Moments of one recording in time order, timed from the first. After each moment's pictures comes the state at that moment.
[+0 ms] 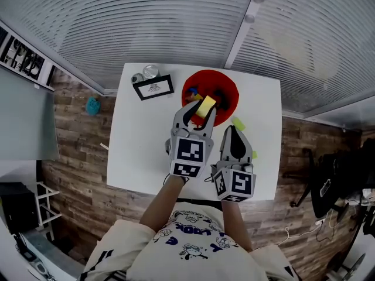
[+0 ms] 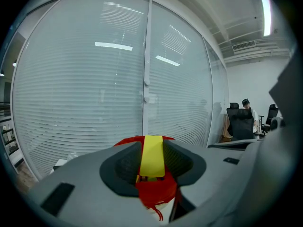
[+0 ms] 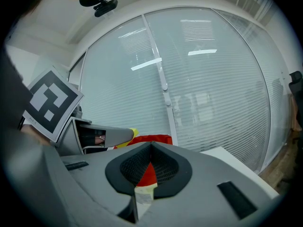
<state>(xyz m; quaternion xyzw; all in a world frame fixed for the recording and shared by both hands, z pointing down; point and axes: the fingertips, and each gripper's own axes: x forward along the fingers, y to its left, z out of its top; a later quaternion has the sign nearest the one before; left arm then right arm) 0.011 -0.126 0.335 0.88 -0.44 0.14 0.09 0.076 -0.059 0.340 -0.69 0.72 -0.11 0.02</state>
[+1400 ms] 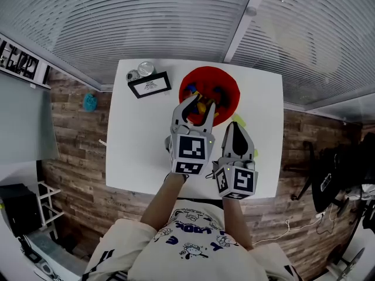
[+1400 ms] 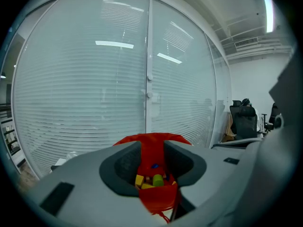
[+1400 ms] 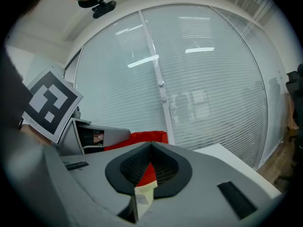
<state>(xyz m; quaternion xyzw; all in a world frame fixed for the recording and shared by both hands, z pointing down) 0.014 -0.146 0.349 0.88 -0.45 0.15 0.09 0.086 -0.073 0.354 -0.70 0.70 -0.13 0.01</state>
